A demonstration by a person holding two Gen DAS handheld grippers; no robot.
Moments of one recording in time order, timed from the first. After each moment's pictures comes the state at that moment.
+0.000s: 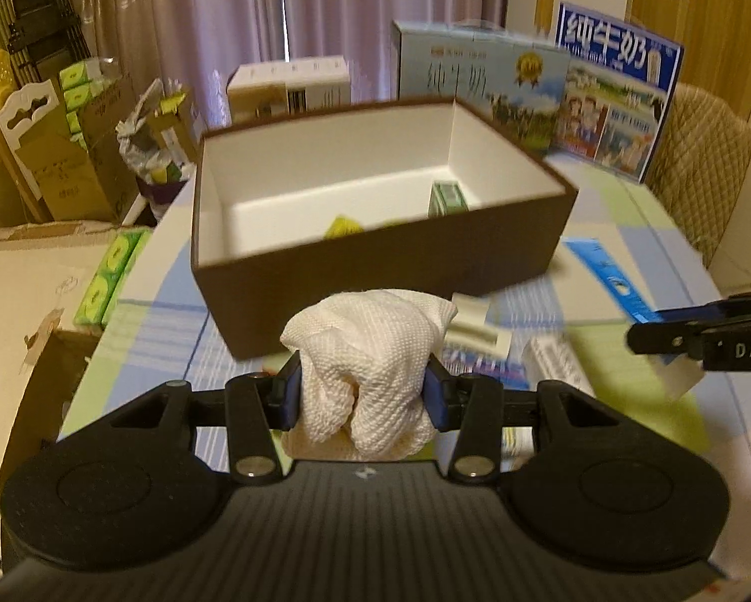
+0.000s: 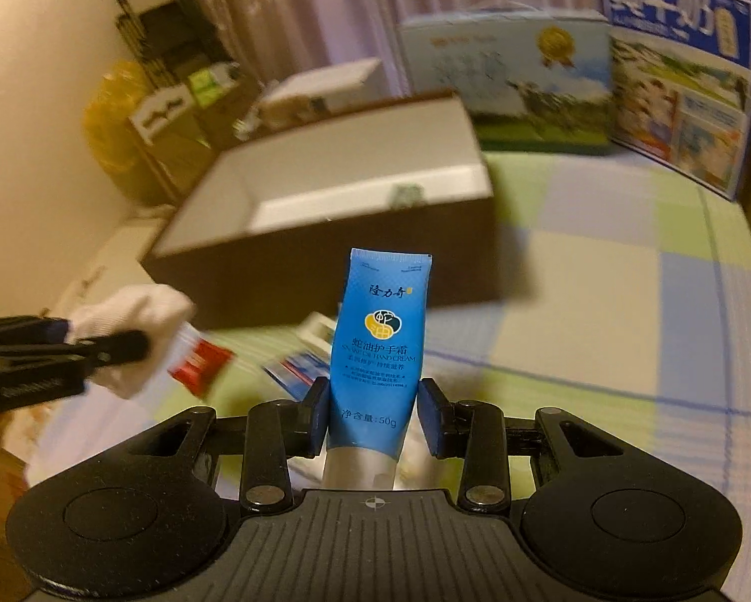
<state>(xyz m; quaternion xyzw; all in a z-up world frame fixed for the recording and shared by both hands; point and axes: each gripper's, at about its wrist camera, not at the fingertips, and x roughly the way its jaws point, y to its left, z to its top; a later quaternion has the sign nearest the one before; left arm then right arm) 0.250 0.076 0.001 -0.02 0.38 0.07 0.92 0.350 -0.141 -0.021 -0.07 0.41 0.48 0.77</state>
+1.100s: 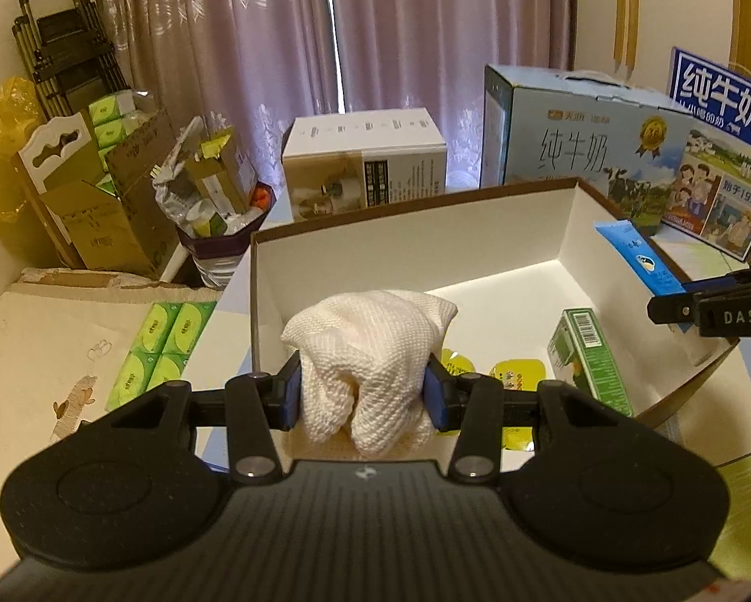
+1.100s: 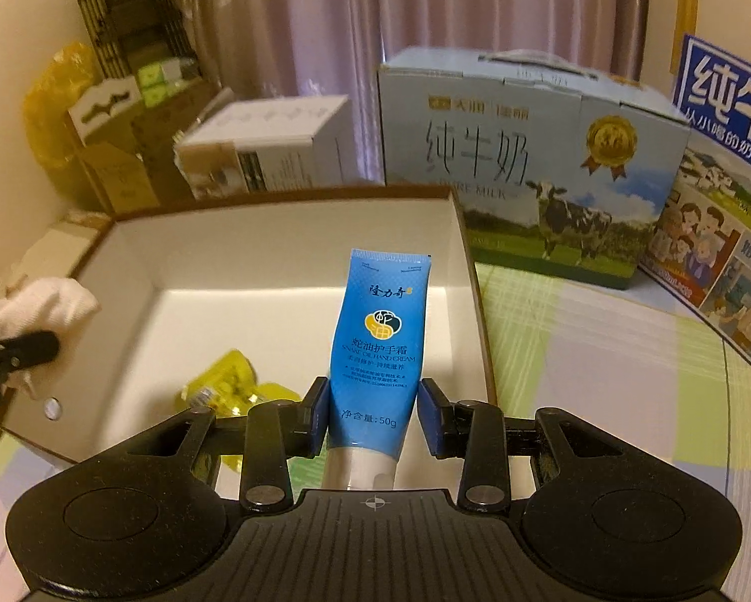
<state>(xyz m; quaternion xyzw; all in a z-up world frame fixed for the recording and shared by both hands) 0.392 0.161 0.003 0.00 0.36 0.13 0.92 0.475 0.013 -0.034 -0.15 0.38 0.43 0.81</state>
